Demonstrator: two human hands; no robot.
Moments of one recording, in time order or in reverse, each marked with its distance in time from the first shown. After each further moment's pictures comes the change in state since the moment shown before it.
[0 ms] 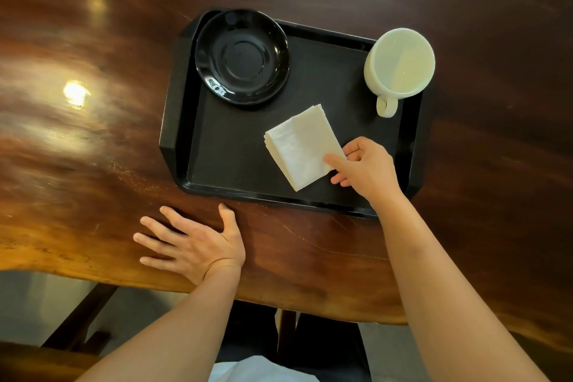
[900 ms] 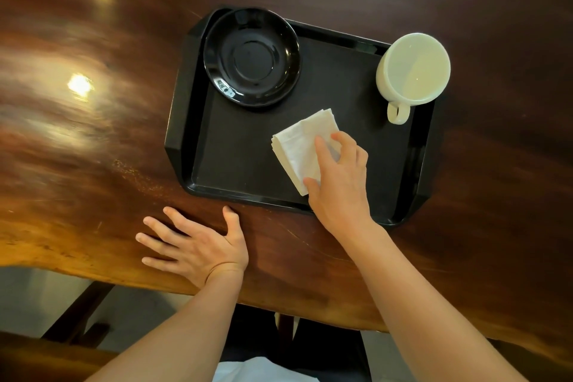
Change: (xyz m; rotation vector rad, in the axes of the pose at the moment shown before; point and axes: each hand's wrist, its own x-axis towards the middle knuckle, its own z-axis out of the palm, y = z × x) left_hand 0.000 -0.001 0.000 -0.002 0.005 0.016; right_hand -0.033 -0.020 0.047 -0.537 0.086 -0.383
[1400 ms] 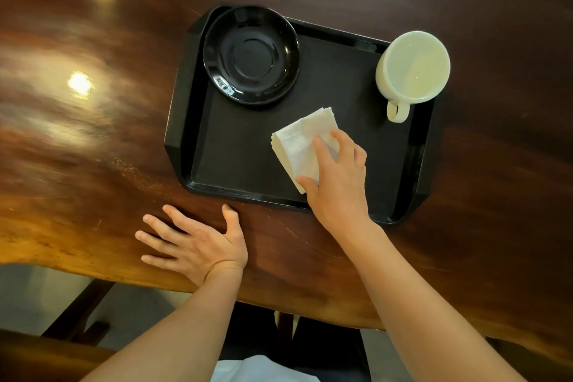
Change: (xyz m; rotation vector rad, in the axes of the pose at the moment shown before) left_hand 0.000 -0.001 0.001 0.003 0.013 -0.001; right_hand 0.001 0.001 0.005 0.005 0.028 0.003
